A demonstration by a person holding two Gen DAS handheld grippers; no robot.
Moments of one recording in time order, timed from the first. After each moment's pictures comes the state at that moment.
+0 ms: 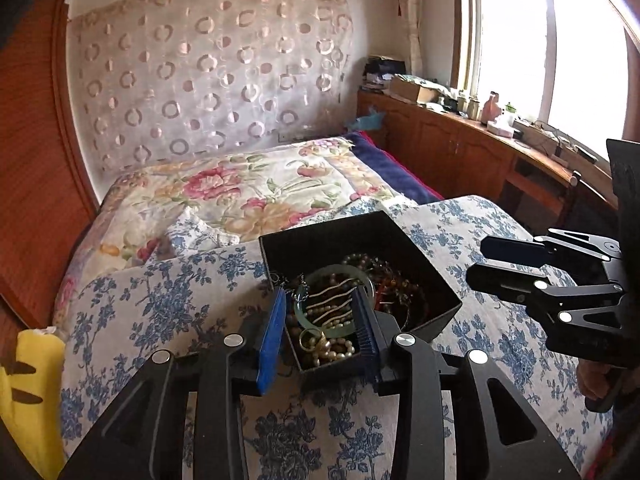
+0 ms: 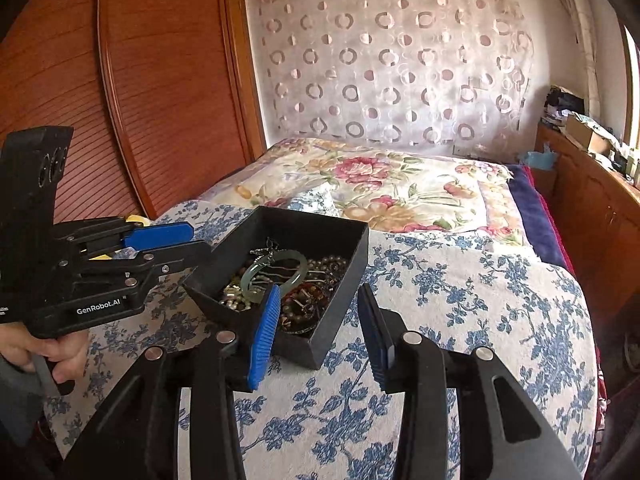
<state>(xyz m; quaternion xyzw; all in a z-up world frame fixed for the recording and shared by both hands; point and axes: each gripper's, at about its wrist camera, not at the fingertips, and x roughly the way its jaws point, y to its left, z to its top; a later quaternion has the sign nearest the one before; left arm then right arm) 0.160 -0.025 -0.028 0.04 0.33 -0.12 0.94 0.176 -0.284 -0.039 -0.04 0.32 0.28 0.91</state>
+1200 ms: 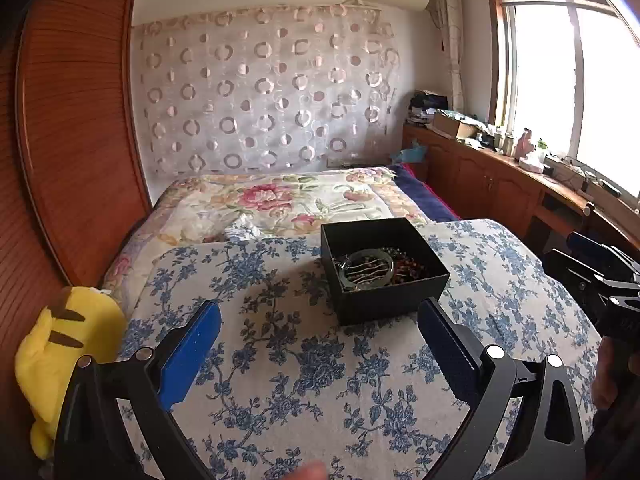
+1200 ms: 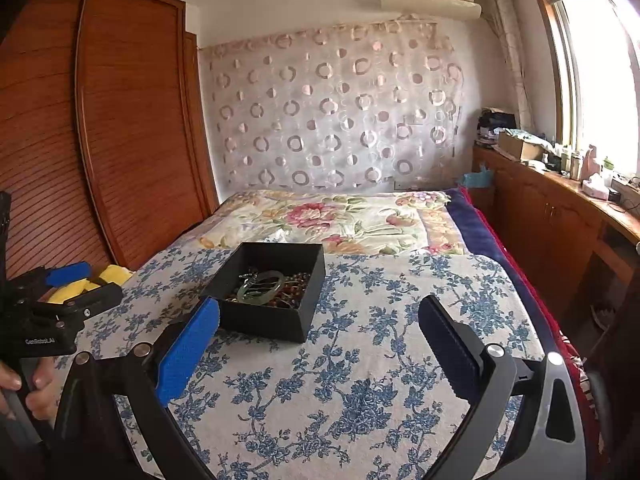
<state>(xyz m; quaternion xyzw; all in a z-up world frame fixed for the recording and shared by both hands) 0.053 0.004 -0.002 0.01 0.28 -0.03 0.96 0.078 -0.320 -0.008 0.01 0.23 0.17 0.96</state>
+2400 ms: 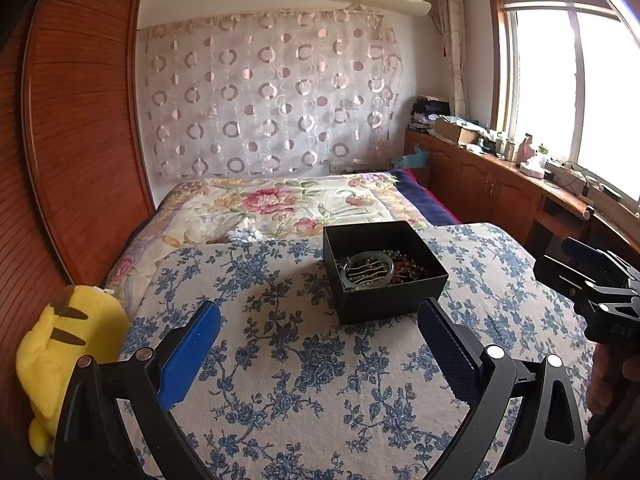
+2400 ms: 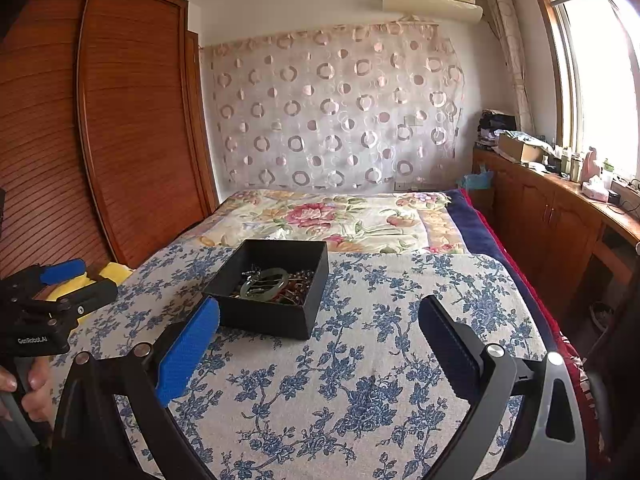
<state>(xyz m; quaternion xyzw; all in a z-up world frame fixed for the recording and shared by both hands) 0.043 0.002 0.003 0.01 0.27 -0.03 0.96 0.076 -0.311 -0.012 0.00 0.23 0.17 0.96</state>
